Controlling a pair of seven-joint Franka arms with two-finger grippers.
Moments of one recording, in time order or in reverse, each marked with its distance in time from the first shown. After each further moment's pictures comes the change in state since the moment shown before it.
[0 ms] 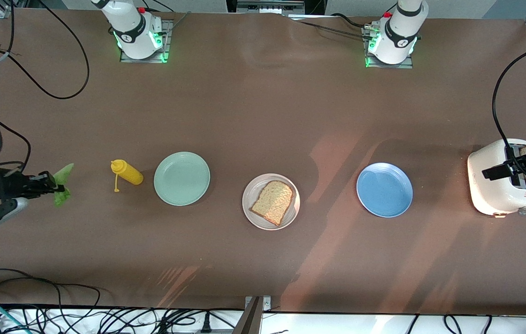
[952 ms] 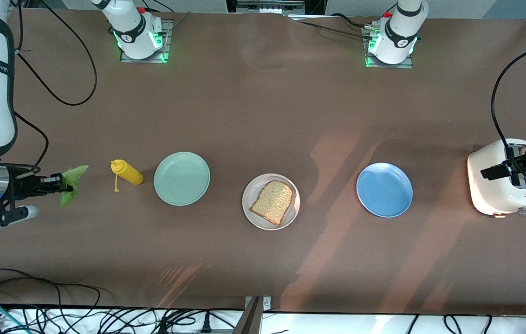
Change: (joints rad) left arm 0.000 0.000 -0.003 -0.005 0.000 0.000 0.000; right arm 0.109 0.003 0.012 0.115 -0.061 -0.091 0.335
